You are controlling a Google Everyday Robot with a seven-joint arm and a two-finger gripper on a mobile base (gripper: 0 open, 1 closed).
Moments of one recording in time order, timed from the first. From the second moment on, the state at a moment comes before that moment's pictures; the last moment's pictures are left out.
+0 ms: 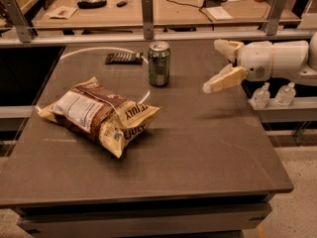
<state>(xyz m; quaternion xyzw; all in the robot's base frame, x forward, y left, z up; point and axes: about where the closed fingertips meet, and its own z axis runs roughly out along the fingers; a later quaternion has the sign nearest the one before) 0.622 -0.146 0.909 -0.49 0.62 0.31 0.52</state>
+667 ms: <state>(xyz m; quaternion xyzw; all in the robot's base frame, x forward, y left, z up) 0.659 -0.089 0.887 -0.51 0.62 0.32 0.51</state>
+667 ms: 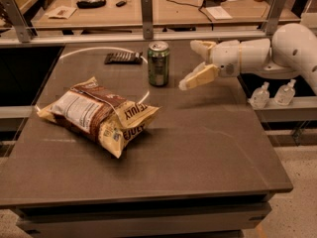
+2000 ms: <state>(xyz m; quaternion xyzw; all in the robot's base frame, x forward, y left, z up) 0.674 -0.015 0.869 -0.51 0.63 0.36 0.47</state>
